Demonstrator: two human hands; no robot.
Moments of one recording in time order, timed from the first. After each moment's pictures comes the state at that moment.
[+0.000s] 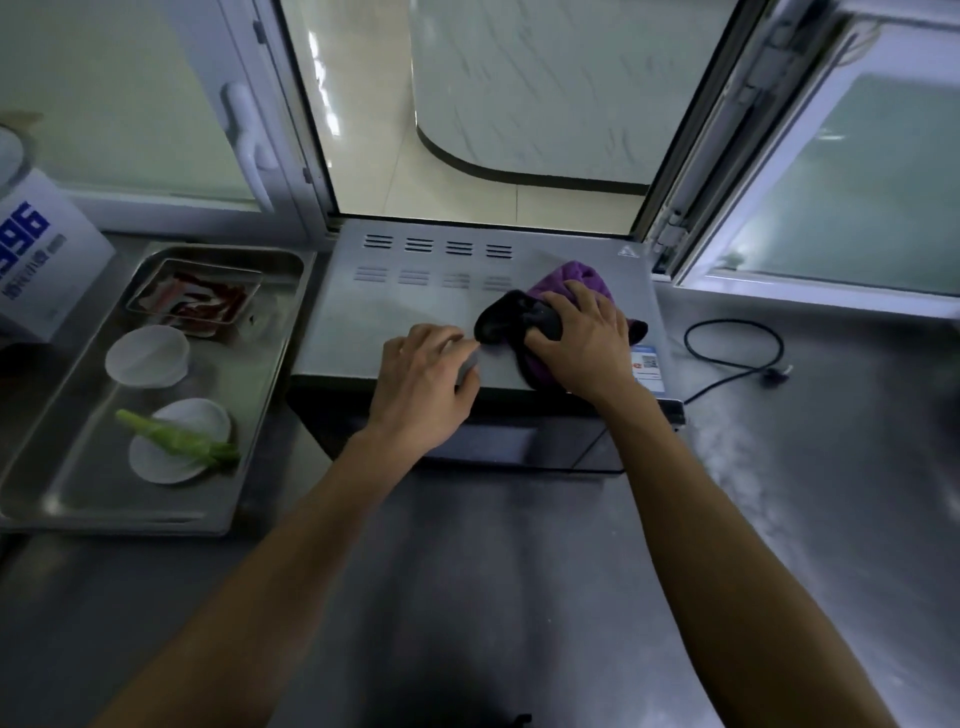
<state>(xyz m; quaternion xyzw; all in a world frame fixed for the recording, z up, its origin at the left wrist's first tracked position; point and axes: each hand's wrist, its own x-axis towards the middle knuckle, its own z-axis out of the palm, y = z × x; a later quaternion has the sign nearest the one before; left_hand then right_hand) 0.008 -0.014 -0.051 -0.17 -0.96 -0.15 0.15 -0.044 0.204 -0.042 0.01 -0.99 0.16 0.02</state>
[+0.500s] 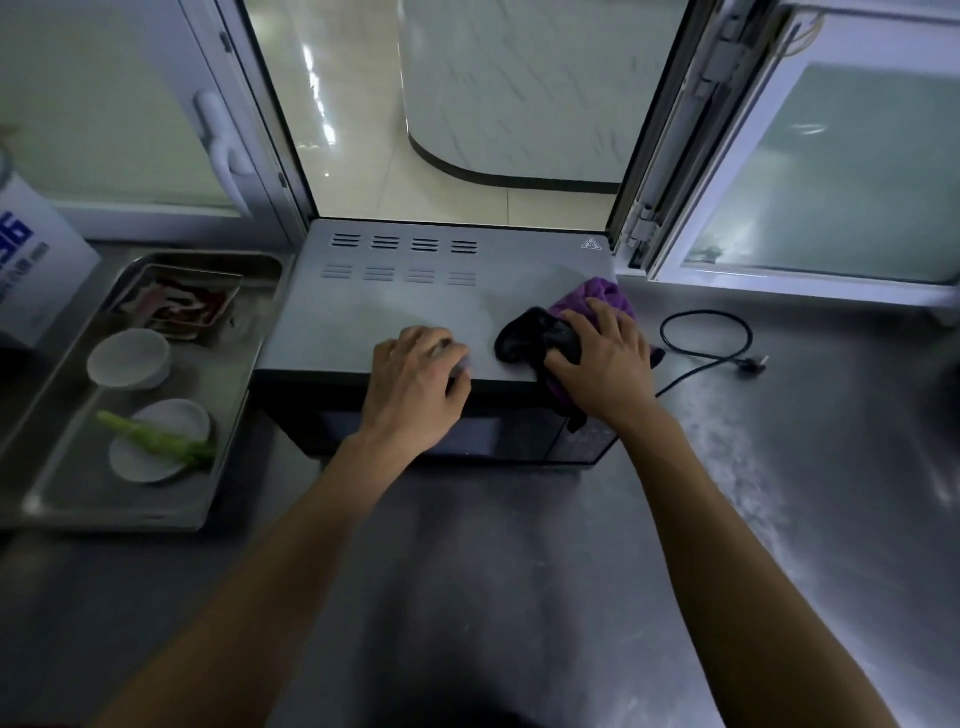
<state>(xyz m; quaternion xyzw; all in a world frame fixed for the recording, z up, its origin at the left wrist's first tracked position) 0.022 0.023 -0.054 -0.16 -0.97 -0.13 0.14 0.002 0.264 -0.042 -0.02 -0.99 0.15 0.03</state>
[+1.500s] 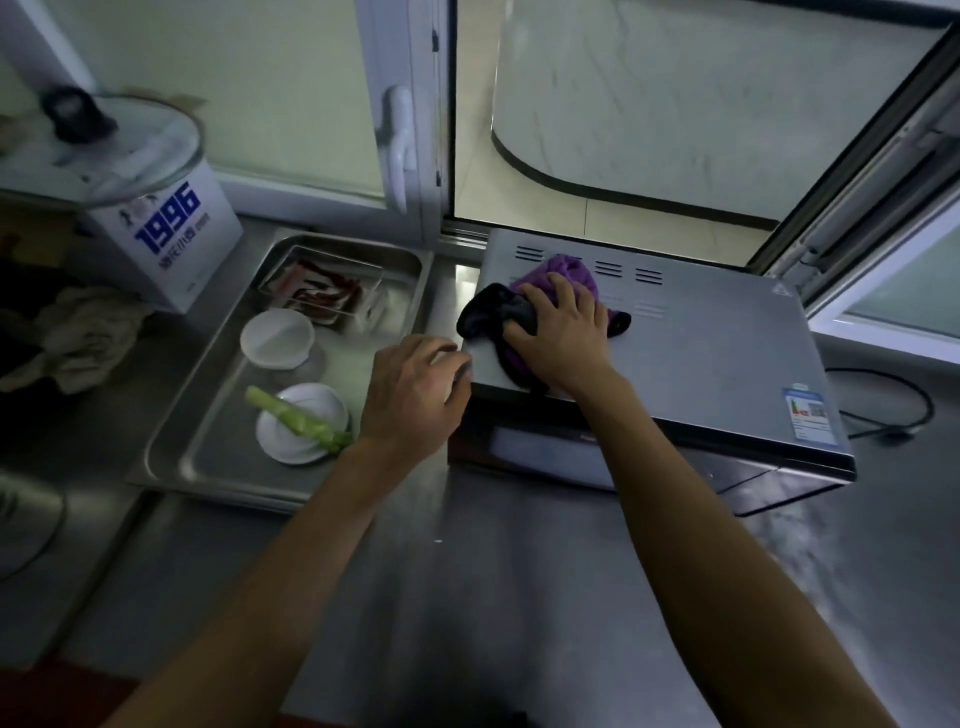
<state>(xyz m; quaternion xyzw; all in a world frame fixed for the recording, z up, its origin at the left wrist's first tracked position) 0.018 -0.186 -0.065 -0.09 -0.95 -0.20 0.22 -0.077 0.001 -0.040 0.09 -0.99 0.11 -0.01</state>
